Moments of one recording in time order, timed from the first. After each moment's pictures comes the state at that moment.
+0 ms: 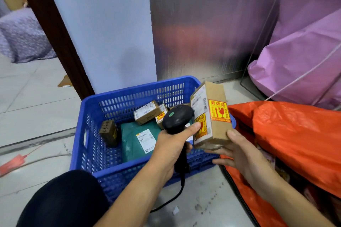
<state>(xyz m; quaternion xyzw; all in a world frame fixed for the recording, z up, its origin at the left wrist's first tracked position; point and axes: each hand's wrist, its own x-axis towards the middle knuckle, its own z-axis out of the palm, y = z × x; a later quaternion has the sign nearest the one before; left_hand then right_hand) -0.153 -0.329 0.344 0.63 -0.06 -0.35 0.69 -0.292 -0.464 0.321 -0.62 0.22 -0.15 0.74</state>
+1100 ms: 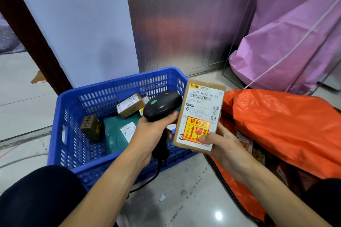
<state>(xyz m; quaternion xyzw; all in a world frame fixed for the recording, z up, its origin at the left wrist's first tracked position) -0.150 -0.326 0.341 0.64 -0.14 -0.34 0.67 -0.306 -0.453 0.325 -0.56 0.23 -0.16 0.78</state>
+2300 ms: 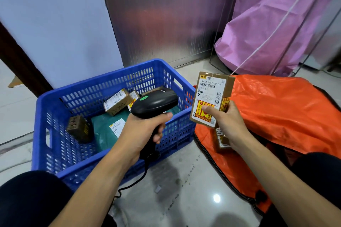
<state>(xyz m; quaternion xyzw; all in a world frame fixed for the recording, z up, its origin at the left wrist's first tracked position) -0.162 -0.328 0.340 0.63 -0.21 -0.36 0.66 -0.309 -0.505 0.308 -0.58 0.43 -0.31 0.62</state>
